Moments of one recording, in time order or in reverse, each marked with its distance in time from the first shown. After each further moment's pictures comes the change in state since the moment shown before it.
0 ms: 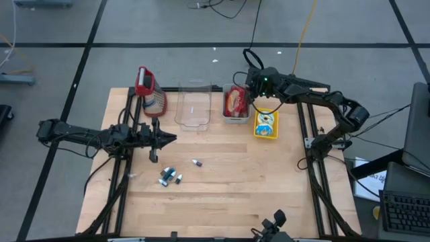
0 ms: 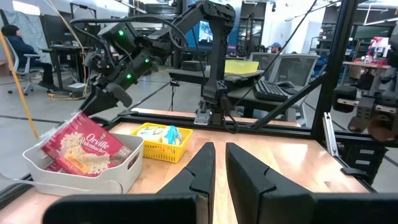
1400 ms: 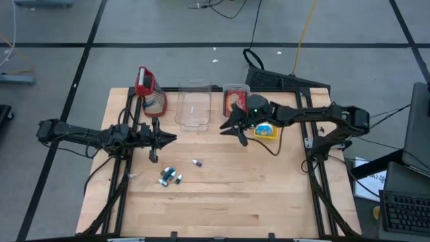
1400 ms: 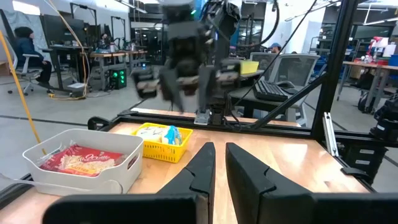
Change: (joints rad) left arm 0.000 0.000 0.000 0.000 0.000 0.000; right arm 0.488 -0.069 0.000 0.180 -0.463 -0.044
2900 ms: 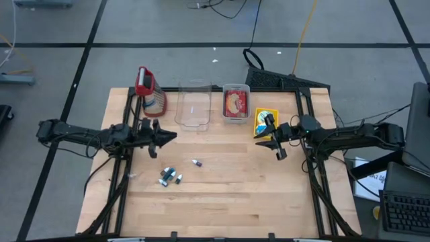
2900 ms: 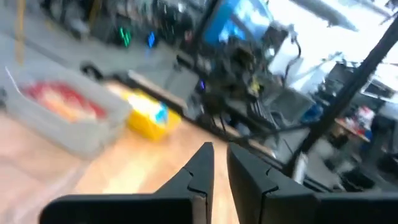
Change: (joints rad) left arm 0.001 0.000 0.012 -0.046 -0.045 -0.431; right arm 0.046 -0.555 -0.735 0.722 0.010 0.051
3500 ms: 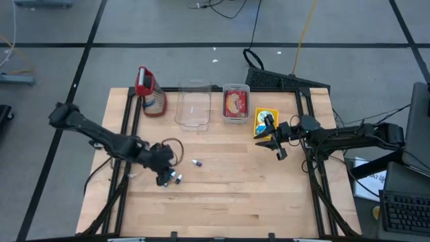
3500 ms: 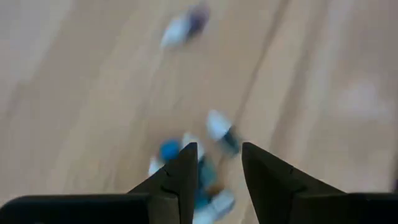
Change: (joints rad) left arm -0.331 0.608 0.533 -1.028 0.075 -0.353; right arm 0.000 0.000 0.000 -0.013 -0.001 0.061
